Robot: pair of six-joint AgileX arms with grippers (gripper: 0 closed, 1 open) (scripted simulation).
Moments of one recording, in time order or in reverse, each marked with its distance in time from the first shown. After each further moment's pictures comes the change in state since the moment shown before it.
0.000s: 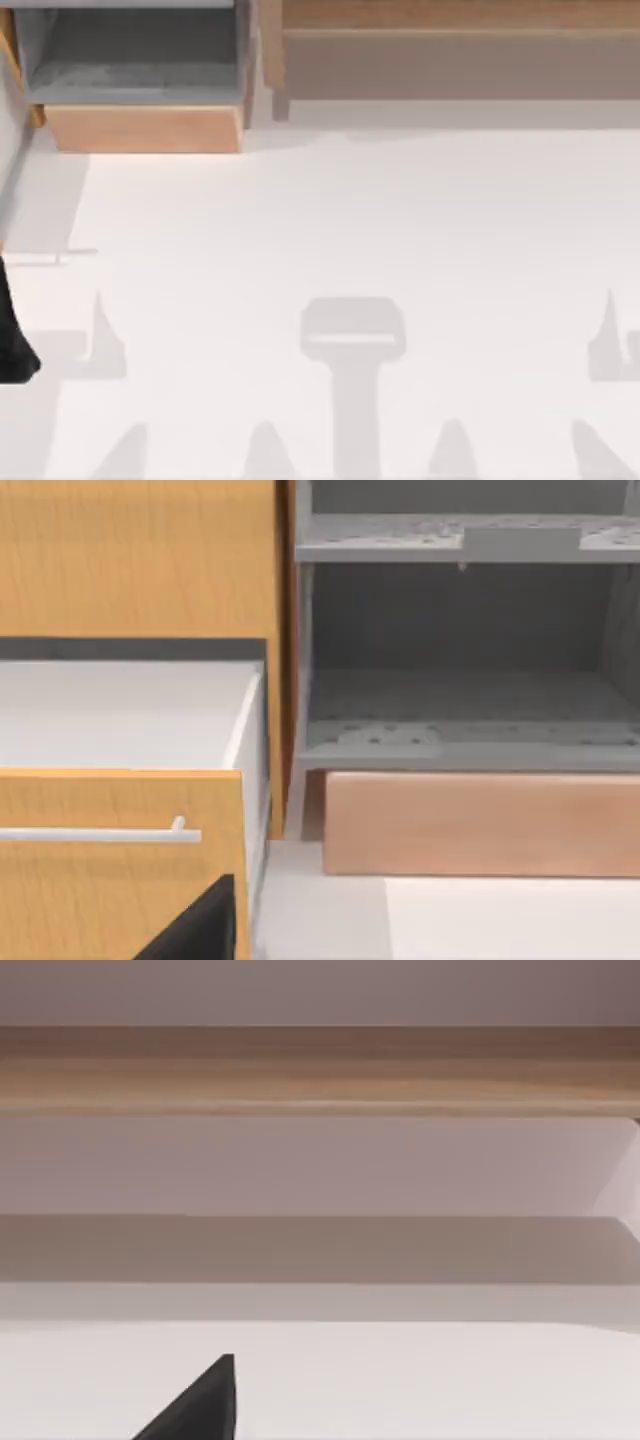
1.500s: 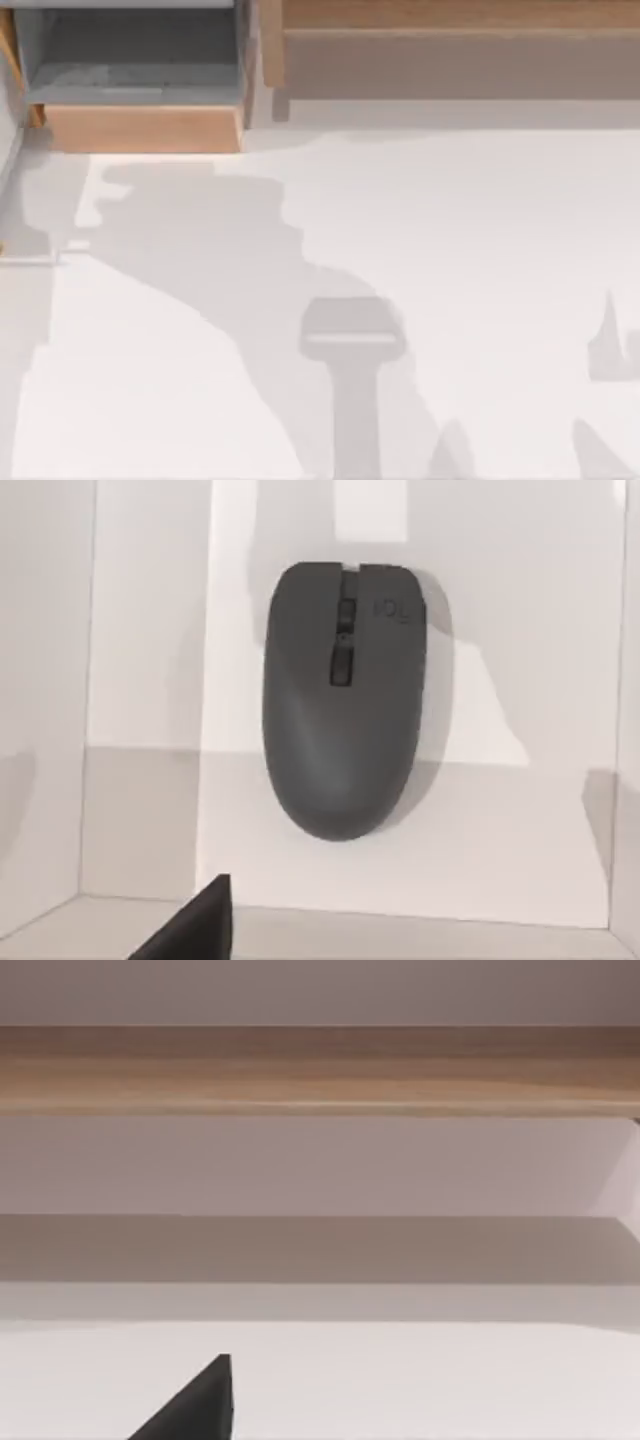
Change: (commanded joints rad) left arm 0.281 2.007 1.881 -1.035 0.024 0.282; right arm 0.000 0.000 0.000 0.000 0.000 0.000
